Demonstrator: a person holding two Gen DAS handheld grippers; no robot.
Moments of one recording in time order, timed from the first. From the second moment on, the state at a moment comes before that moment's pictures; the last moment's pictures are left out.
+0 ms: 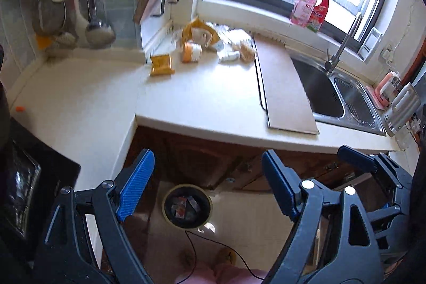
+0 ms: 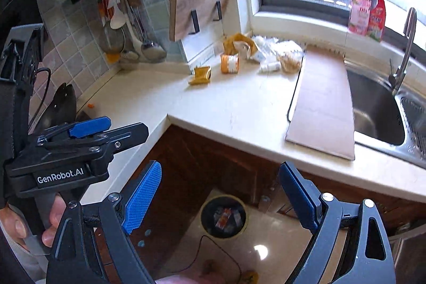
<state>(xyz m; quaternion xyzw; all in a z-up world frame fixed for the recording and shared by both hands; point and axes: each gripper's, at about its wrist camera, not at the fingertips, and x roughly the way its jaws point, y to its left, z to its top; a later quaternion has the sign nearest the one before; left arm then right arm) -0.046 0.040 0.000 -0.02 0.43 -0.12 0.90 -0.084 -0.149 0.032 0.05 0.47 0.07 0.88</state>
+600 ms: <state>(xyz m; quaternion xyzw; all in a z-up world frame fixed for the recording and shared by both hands) 0.038 0.037 0.020 0.00 0.39 -0.11 0.91 -0.006 -0.156 0.050 0.04 0.43 0.01 0.90</state>
